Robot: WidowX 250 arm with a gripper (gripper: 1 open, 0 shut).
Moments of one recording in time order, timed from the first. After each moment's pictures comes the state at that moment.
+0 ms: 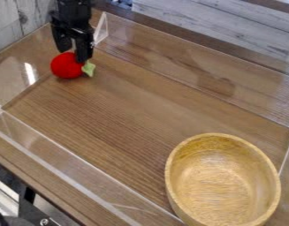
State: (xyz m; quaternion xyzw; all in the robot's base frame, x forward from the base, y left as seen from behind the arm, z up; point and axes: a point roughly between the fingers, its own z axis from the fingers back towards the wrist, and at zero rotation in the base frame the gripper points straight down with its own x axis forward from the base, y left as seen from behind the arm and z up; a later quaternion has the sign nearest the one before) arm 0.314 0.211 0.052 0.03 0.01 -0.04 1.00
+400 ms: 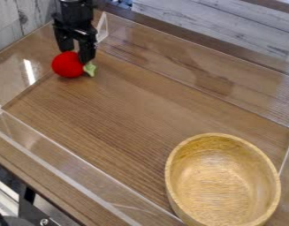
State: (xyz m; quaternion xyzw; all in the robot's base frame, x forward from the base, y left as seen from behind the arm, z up) arm 0.327 0.206 0.043 0.02 0.01 -0.03 1.00
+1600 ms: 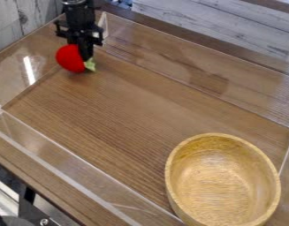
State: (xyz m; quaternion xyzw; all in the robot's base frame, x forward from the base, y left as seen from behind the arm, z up) arm 0.327 0.210 0.047 -0.03 0.02 0.08 1.00
